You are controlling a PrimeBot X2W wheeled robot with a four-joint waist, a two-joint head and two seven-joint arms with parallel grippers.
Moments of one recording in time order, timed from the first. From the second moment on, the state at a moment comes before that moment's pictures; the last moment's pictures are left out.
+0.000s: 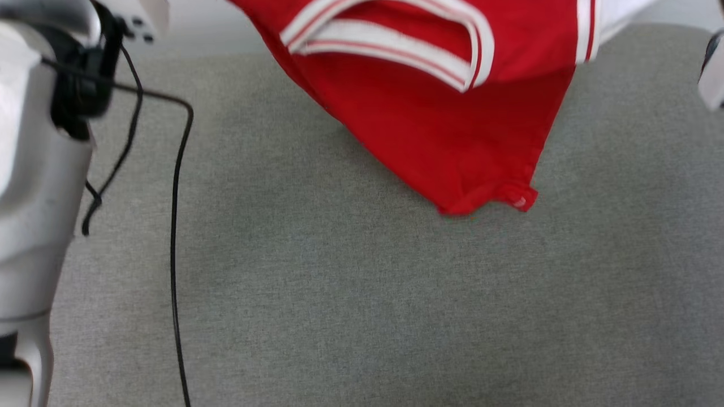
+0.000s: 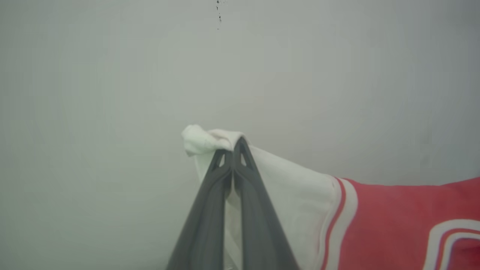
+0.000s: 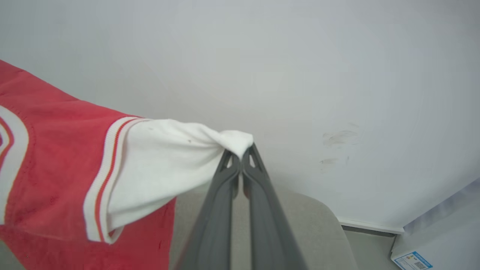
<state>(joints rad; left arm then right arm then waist) -1.07 0.48 -0.38 0.25 -0.50 0.13 0.17 -0.83 -0.37 0.03 0.11 0.26 0.13 0.51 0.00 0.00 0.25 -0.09</state>
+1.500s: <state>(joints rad) -1.27 0.30 -0.30 1.09 -0.60 -0.10 -0.26 -1.26 -0.17 0.13 1.05 0.30 0.13 -0.07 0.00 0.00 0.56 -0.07</state>
